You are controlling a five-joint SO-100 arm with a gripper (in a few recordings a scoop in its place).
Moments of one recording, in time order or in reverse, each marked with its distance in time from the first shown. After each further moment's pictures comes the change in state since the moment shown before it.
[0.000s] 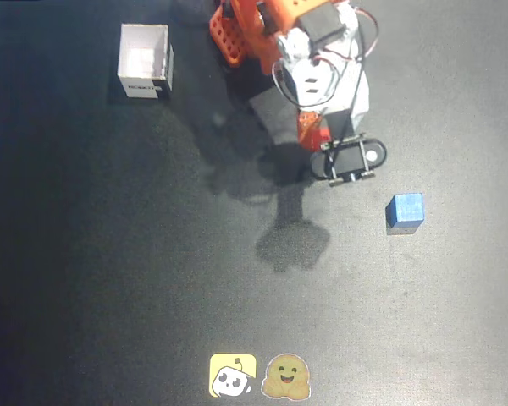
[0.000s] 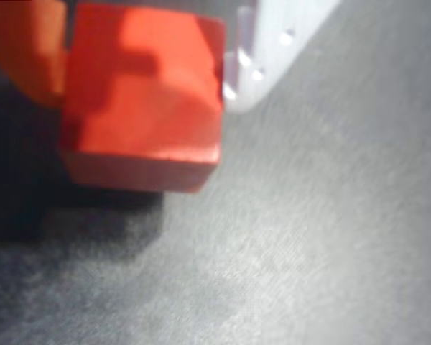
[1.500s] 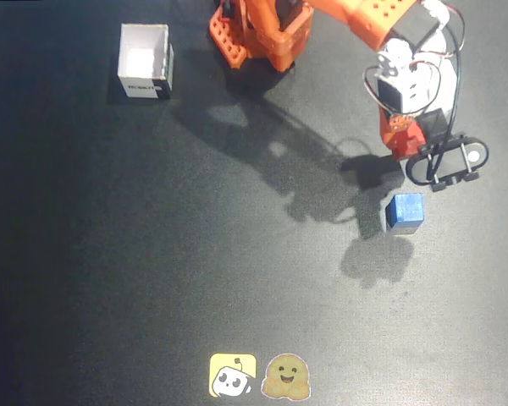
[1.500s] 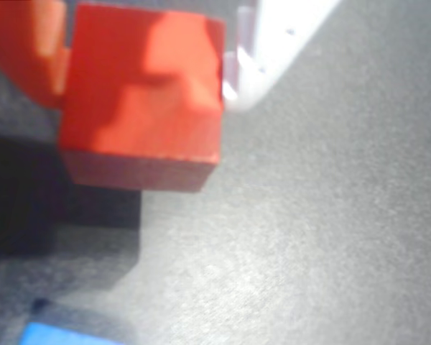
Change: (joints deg) arm -19.8 -26.2 -27.6 -0.3 14.7
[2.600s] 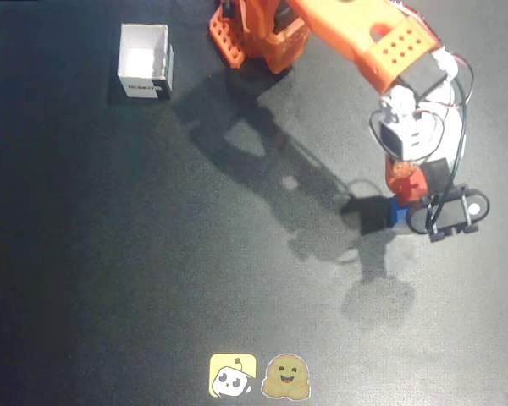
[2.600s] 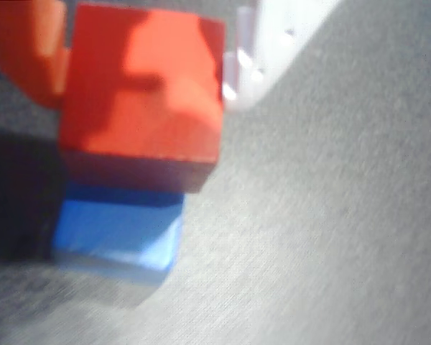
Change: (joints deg) arm 8.5 -15.7 -14.8 -3.1 -3.4
